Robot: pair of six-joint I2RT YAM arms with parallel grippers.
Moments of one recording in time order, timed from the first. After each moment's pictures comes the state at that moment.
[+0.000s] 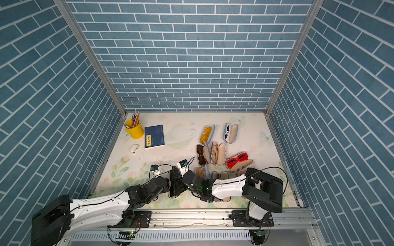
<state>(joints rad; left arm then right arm) -1.03 0.98 0.21 -0.10 -0.42 -1.06 1.30 1.61 0.65 0.44 0.15 0.68</state>
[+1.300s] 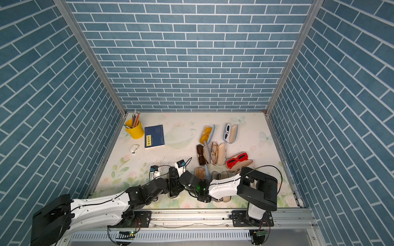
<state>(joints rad) -1.05 0.99 0.20 -0.08 -0.46 -1.06 1.32 1.67 0.69 0.49 0.16 0.68</state>
